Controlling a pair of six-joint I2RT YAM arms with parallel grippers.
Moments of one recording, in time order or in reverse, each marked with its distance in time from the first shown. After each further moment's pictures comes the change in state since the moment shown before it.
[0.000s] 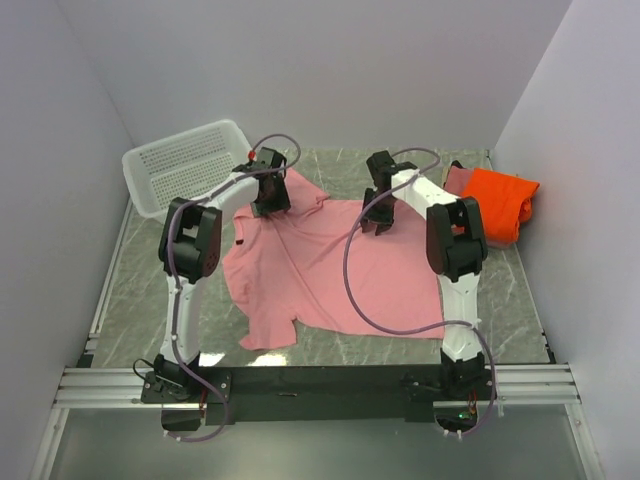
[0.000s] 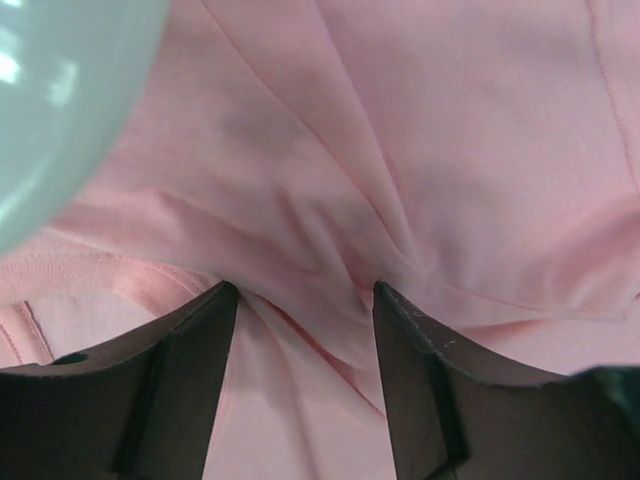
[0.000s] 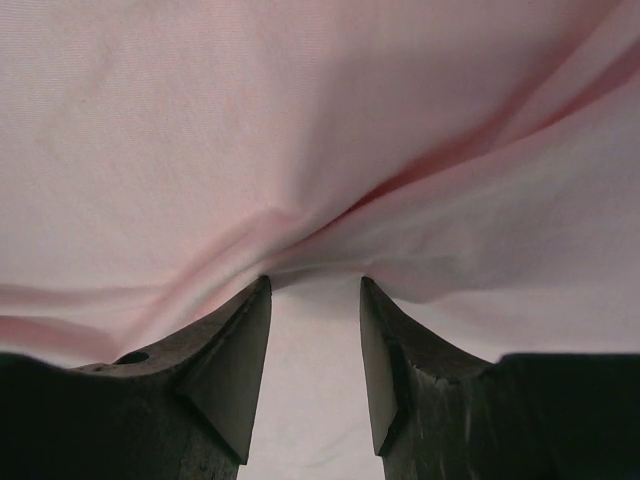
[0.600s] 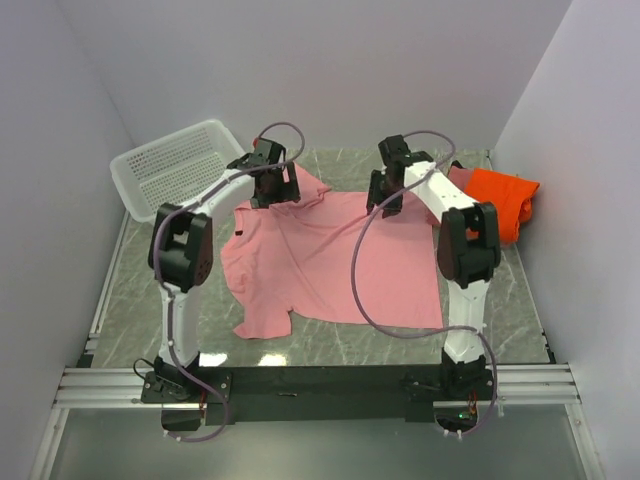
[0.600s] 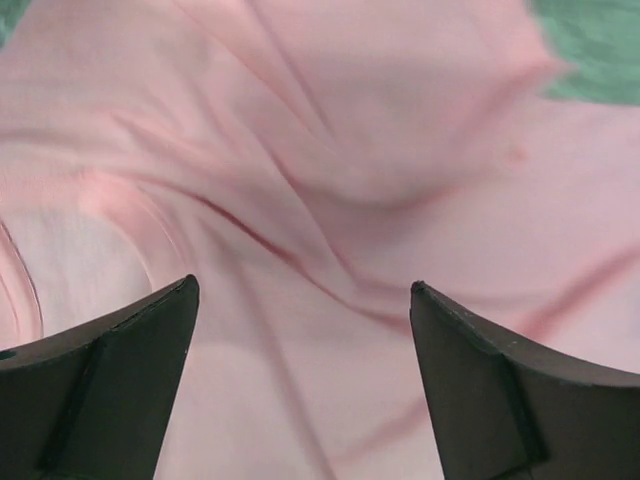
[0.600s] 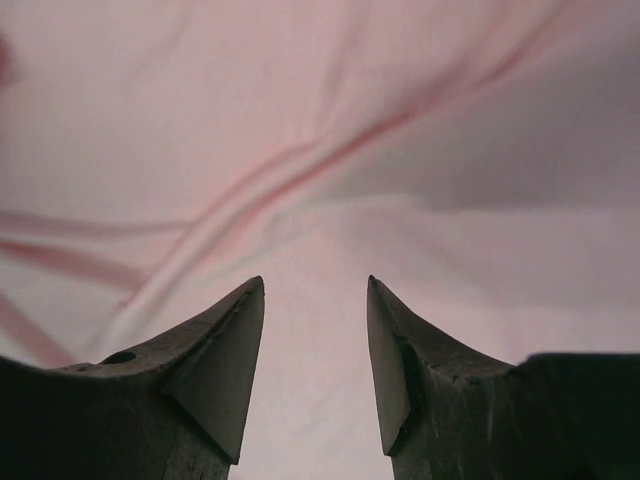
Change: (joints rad) left arm -0.003 -0.030 0.083 -0.001 0.097 0.101; right arm -0.039 -0.035 0.096 -0.010 -0.005 -0.060
